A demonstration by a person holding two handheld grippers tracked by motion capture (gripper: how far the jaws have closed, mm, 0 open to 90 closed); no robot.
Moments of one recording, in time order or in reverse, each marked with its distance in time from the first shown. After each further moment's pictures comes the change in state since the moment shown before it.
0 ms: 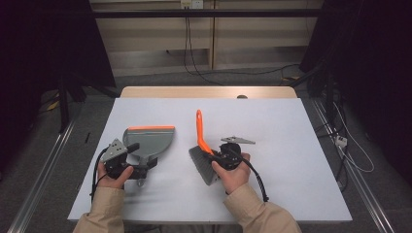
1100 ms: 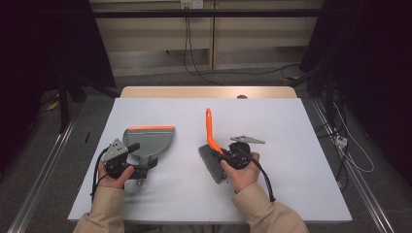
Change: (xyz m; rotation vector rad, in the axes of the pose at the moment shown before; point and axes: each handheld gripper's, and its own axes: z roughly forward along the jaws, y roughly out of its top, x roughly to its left) left arm -0.001 0.000 0.001 0.002 0.002 0.001; right arm -0.017 0.003 -0.016 -0.015 -0.049 -0.018
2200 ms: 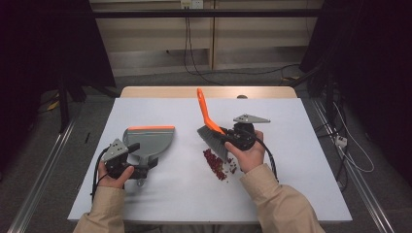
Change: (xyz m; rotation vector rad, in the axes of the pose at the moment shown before) left arm 0.000 0.000 0.001 -0.001 -0.003 -0.002; right arm -0.013 0.059 -0.005 -0.097 0.129 -0.202
